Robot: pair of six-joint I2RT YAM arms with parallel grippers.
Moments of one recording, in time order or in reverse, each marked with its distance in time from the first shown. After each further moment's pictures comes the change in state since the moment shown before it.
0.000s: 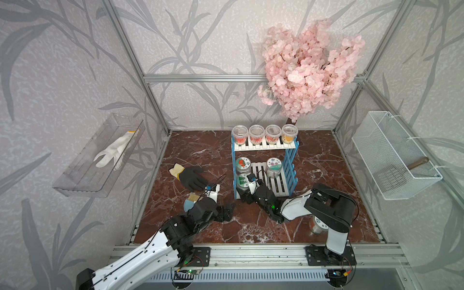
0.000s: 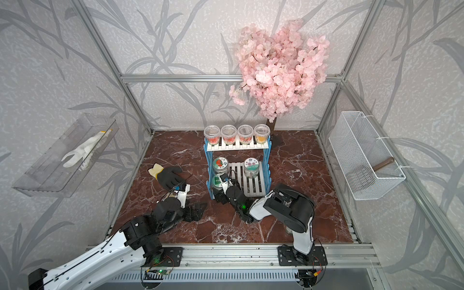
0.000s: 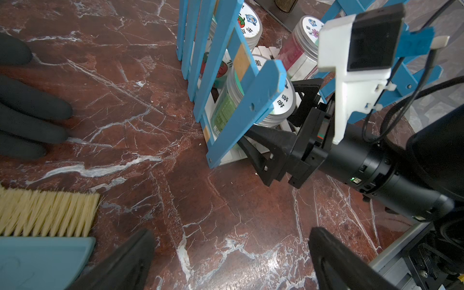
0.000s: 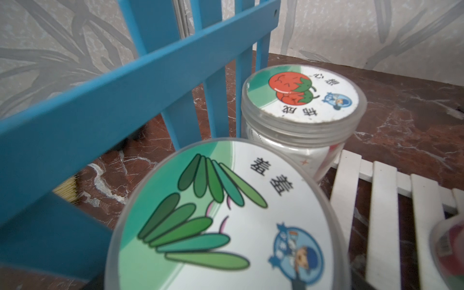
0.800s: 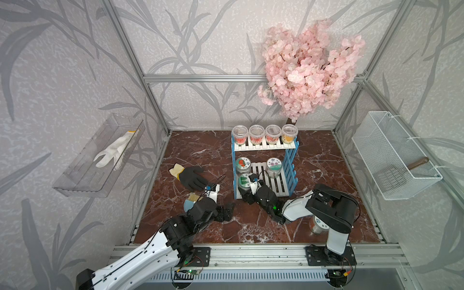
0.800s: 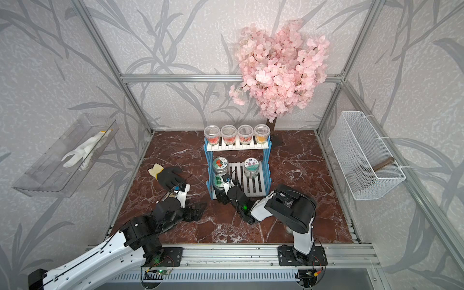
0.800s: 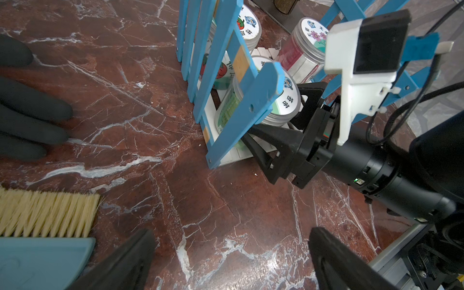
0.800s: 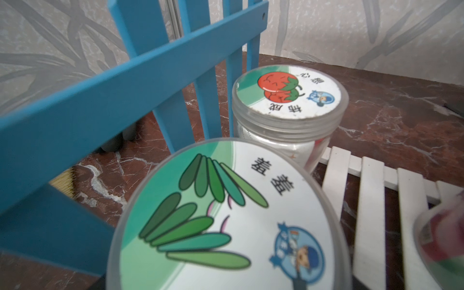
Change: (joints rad) left arm 0.000 -0.002 0.000 0.000 -0.002 0.000; right arm 0.000 -0.013 -0.023 0.018 0.017 -0.003
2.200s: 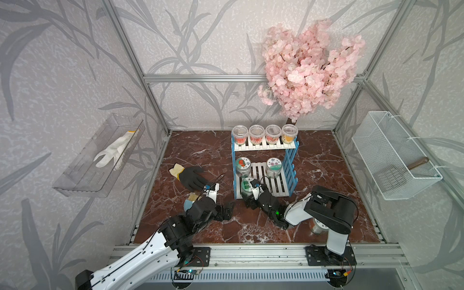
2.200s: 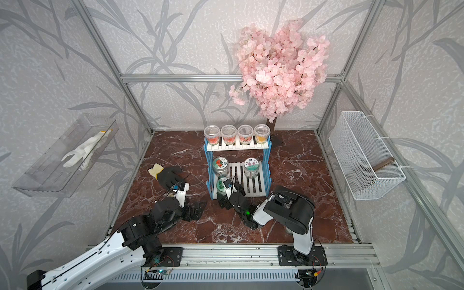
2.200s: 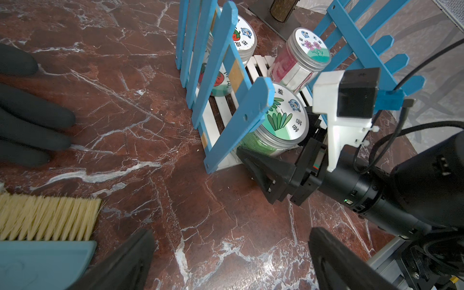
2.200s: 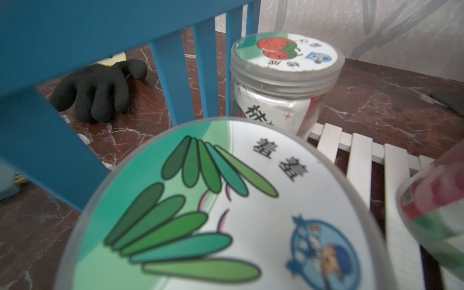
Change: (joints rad) left arm 0.000 -0.010 0.021 -0.008 -0.004 0.003; right arm 0.027 -0.009 -0.087 0.039 0.041 -0.024
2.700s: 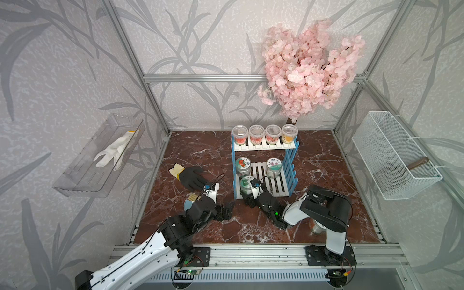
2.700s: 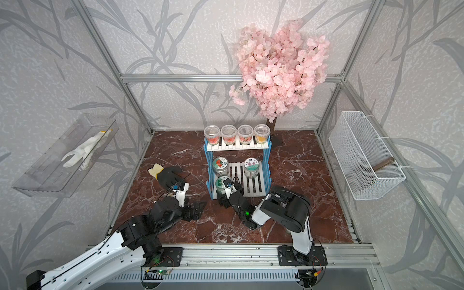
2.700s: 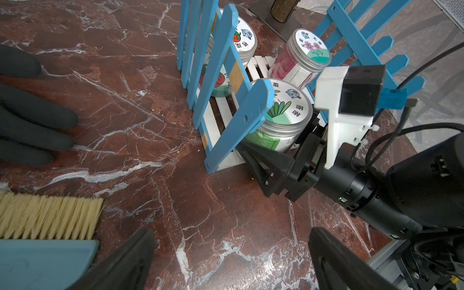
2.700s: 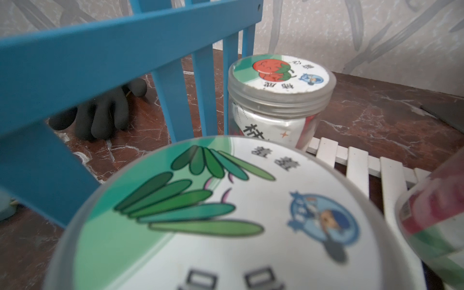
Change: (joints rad) left arm 0.000 0.000 0.006 -0.010 -0.003 0.000; right arm 0.003 0.058 0.015 0.107 0.032 -0.018
